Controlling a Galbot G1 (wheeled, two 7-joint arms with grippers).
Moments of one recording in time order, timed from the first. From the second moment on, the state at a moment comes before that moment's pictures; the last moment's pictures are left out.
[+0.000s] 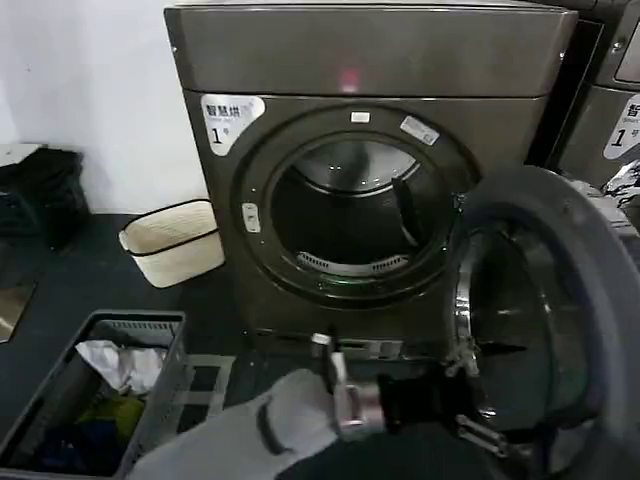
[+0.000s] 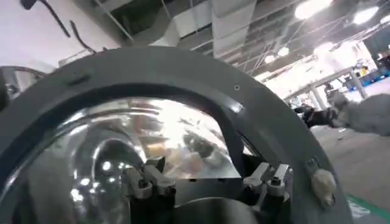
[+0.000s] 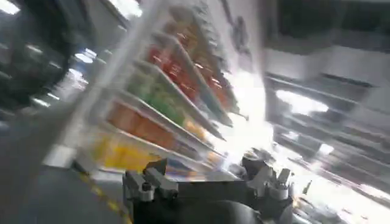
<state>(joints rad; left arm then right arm) 0.53 -1.17 0.51 -1.92 -0.38 -0.09 0.39 -1.81 1.50 1.95 1.73 0.25 0.20 0.01</state>
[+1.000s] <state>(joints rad) 0.45 -1.59 0.59 -1.55 -0.33 0.02 0.09 -1.79 1.59 2.02 1.70 0.19 0.15 0.26</state>
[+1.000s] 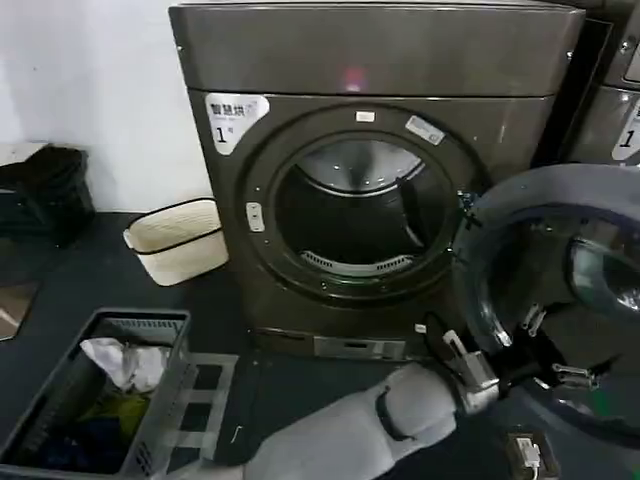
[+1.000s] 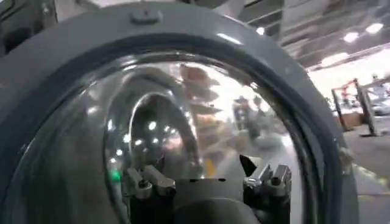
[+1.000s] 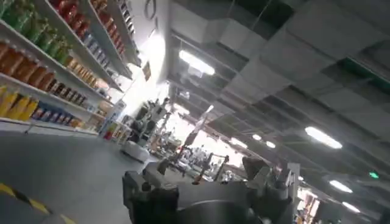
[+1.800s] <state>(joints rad) 0.51 -1.47 0.57 -1.74 -0.39 0.04 0.19 -1.79 1.59 1.99 1.74 0.26 0.13 0.23</state>
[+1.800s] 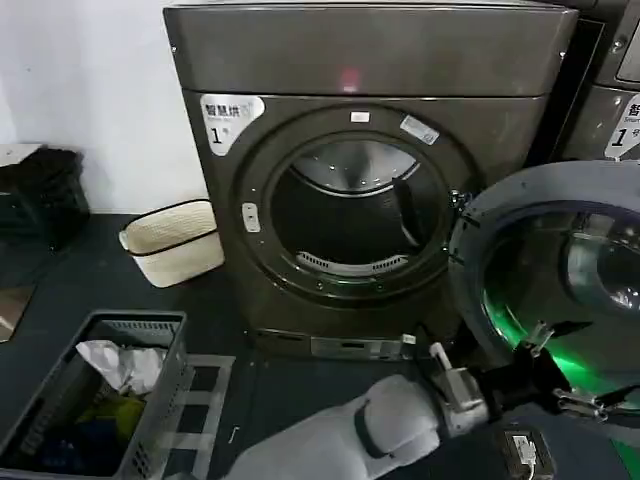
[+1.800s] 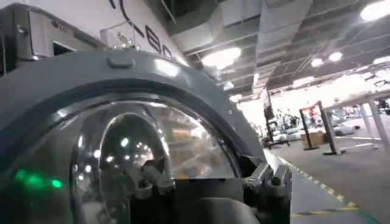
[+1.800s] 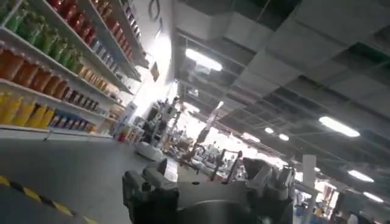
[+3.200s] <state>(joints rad) 1.35 -0.54 -0.39 -2.47 -1.01 0.56 -0.55 -1.79 1.43 1.76 1.73 0.37 0.12 0.25</state>
